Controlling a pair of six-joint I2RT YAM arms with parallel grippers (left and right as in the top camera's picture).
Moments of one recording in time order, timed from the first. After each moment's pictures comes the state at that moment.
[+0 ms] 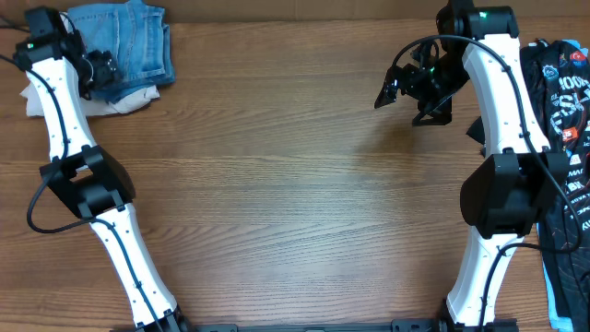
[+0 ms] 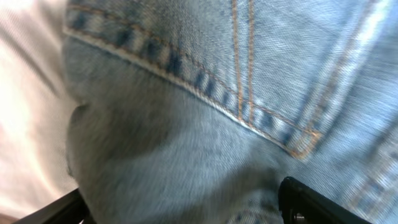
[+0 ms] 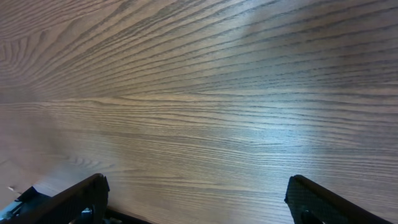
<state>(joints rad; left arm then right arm) 0.38 2.75 2.83 -1.23 0.10 -0.11 0.03 2.21 2.20 -1.59 -0.43 0.21</state>
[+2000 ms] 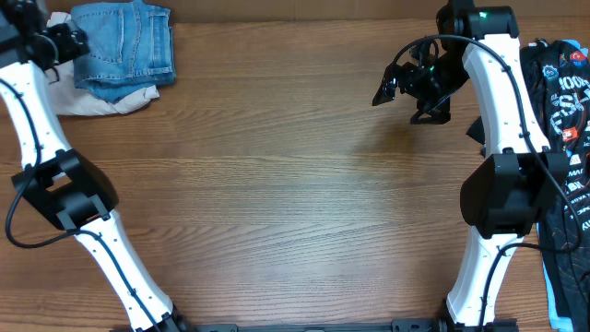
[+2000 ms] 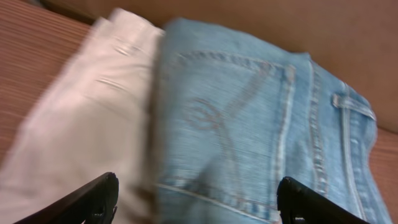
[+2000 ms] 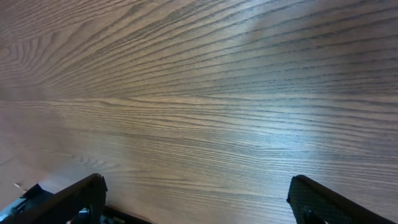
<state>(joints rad) 0.46 2.61 2.63 -0.82 0.31 -0.02 0.03 2.21 2.20 -1.58 -0.46 0.21</state>
